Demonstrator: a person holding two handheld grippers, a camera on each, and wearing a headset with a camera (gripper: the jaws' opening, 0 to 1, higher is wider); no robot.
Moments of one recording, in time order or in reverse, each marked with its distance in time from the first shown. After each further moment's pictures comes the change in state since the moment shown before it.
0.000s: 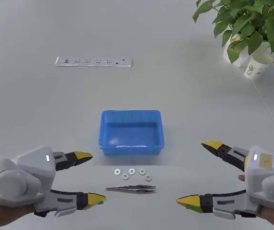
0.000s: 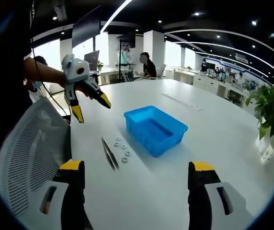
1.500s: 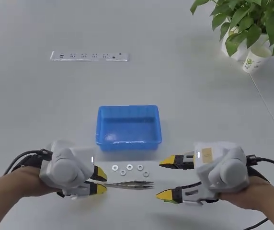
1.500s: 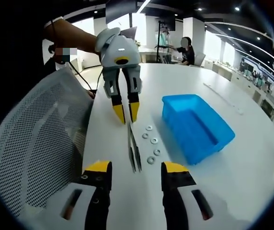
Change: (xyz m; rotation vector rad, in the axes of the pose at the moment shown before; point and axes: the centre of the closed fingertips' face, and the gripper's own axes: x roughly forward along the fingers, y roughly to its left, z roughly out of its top) left arm 0.053 -0.015 -0.047 0.253 0.315 -0.256; right arm 0.061 0.048 -0.023 -0.188 0.183 0.300
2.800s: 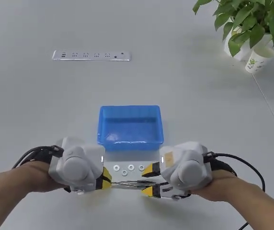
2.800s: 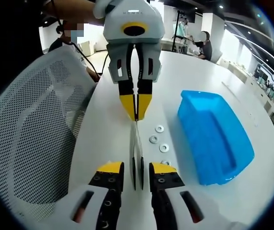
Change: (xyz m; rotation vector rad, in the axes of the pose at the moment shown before) left arm -0.002 0.003 0.010 0.059 0.037 -0.004; right arm 0.047 0.004 -0.003 -0.114 0.126 0.070
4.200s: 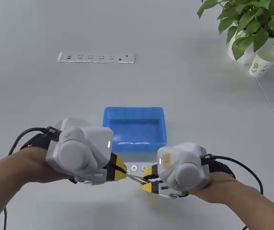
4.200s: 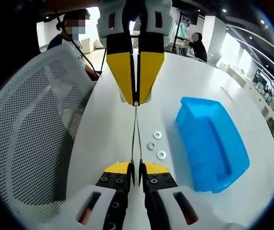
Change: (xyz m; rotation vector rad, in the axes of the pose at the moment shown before) left arm -0.052 -0.001 0.072 0.054 -0.126 0.025; right arm 0.000 -0.002 0.012 -0.037 0.001 -0.032
